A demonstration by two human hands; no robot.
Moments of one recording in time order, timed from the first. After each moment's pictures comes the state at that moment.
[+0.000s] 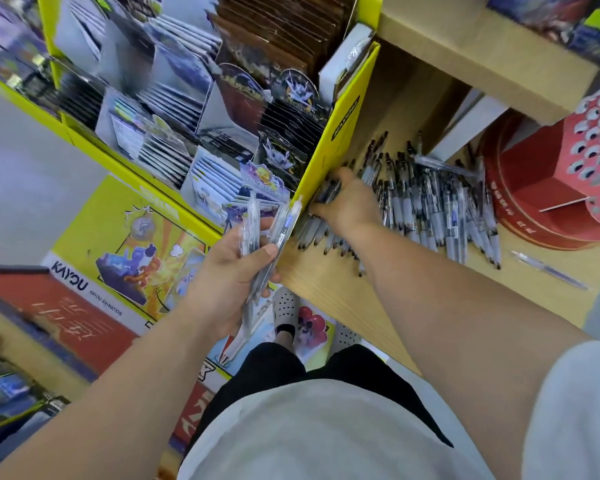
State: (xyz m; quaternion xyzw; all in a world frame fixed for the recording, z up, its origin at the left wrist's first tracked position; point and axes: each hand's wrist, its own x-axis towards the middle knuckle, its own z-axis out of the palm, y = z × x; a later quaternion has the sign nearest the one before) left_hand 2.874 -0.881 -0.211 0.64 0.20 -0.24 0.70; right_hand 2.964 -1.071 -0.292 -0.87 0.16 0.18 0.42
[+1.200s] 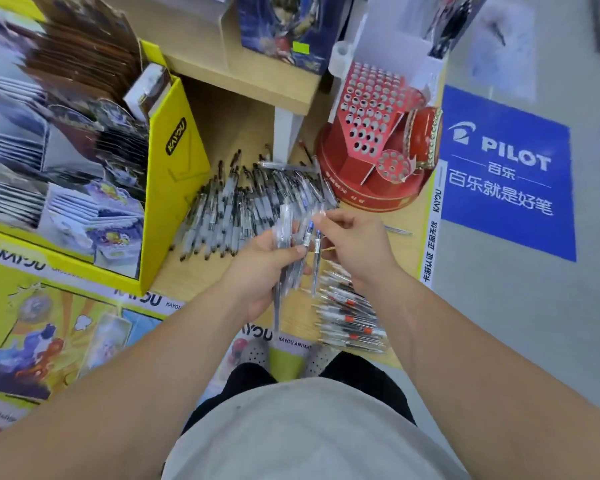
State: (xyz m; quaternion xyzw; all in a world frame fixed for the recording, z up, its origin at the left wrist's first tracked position) left_hand 2.828 -1.070 -0.194 0.55 0.10 -0.41 0.72; right_hand 2.799 -1.218 -0.188 -0.69 0.34 0.00 0.64
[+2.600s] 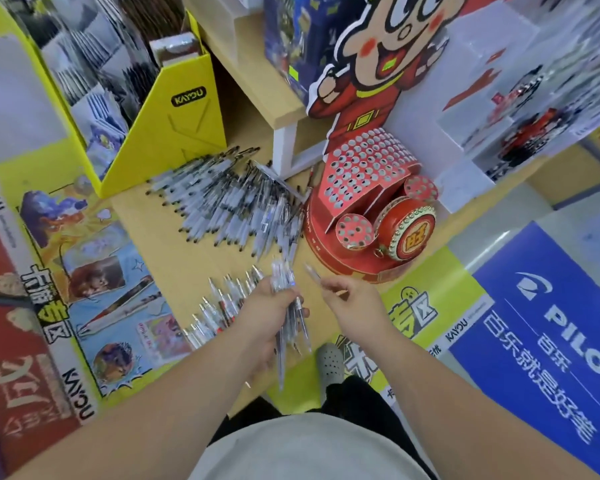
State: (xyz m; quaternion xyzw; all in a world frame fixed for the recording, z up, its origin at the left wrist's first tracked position) left_hand 2.752 -1.296 -0.222 0.49 0.41 -0.18 0.75; right_hand 2.801 -1.450 -0.226 -0.88 0.00 0.26 0.39
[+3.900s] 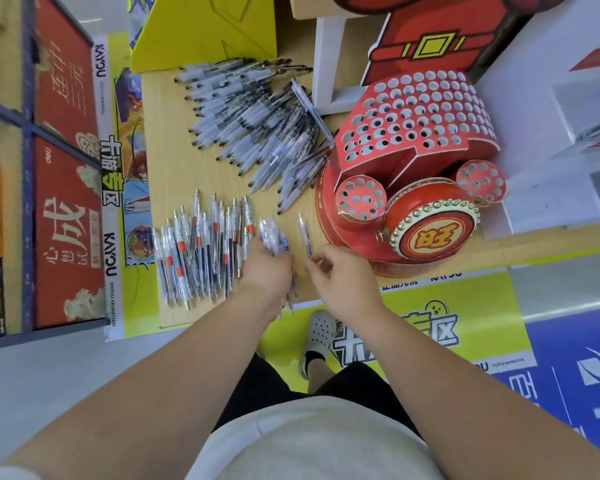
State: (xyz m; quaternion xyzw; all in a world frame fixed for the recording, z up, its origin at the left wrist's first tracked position) left_hand 2.783 -1.394 -0.301 0.53 0.62 -0.01 0.58; right_hand 2.859 -1.506 -0.291 -0.86 -0.28 0.30 0.30
